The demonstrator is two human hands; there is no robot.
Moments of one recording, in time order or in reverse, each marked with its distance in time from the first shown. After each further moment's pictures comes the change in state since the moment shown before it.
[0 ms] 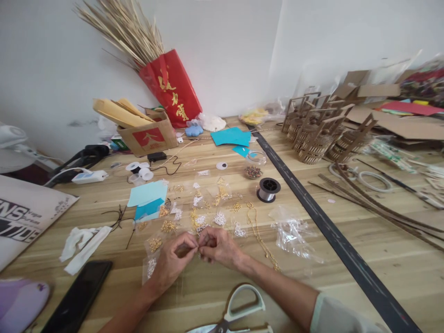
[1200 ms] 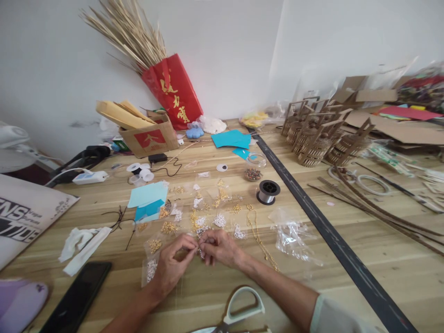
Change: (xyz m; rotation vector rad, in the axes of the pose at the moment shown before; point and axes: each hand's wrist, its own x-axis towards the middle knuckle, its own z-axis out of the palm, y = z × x) left_hand -0.002 -0.001 0.003 0.070 0.100 0.209; right_hand 0.002 0.000 -0.005 -0.009 -0.063 -0.008
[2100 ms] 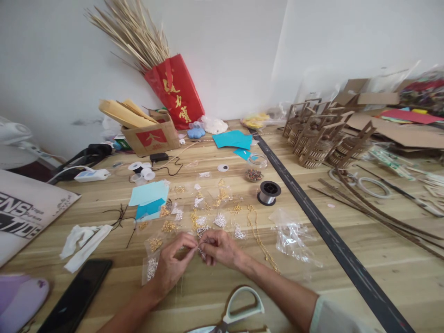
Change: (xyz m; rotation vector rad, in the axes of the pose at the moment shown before) left_hand 0.002 0.003 -0.001 0.050 0.037 0.037; right_hand -0.001 -0.001 0.000 -0.064 -0.029 -0.034
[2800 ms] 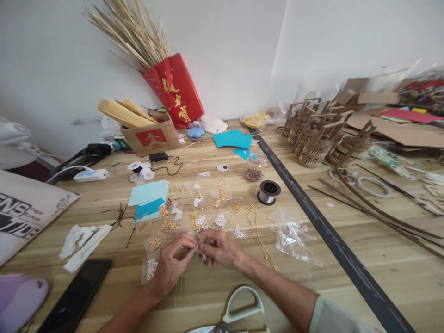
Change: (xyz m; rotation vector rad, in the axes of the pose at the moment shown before) left_hand -0.003 -0.003 0.002 -0.065 -0.005 -0.019; right_hand -0.001 -0.001 0.002 0.027 -0.003 0.006
